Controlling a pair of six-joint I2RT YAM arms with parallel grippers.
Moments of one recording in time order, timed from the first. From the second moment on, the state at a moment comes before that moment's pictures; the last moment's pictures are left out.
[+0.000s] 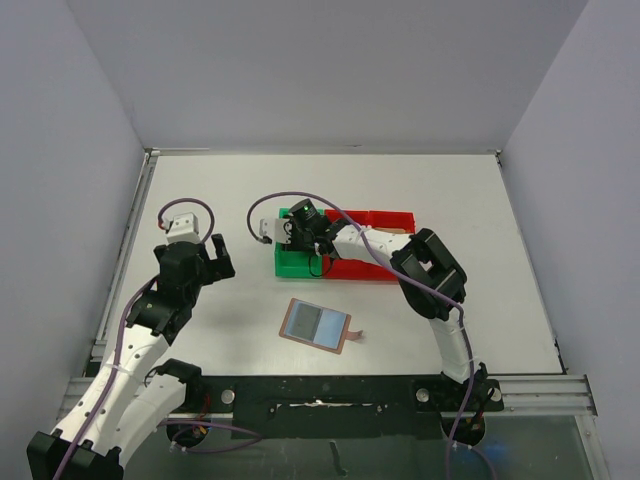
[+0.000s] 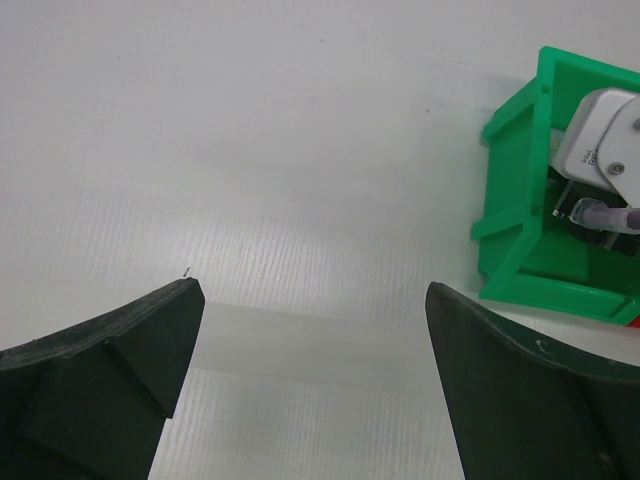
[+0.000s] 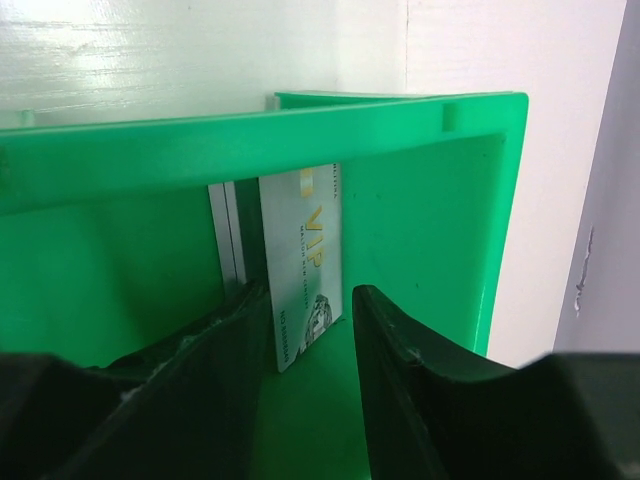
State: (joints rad) left arm -0.32 0.75 0.61 -0.38 -0.33 -0.38; right arm 0.78 2.13 1.51 -0.17 0.09 -0.91
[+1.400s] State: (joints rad) left arm -0.32 0.78 0.61 -0.38 -0.33 -0.36; right arm 0.83 1.35 1.08 0.03 0.36 0.06
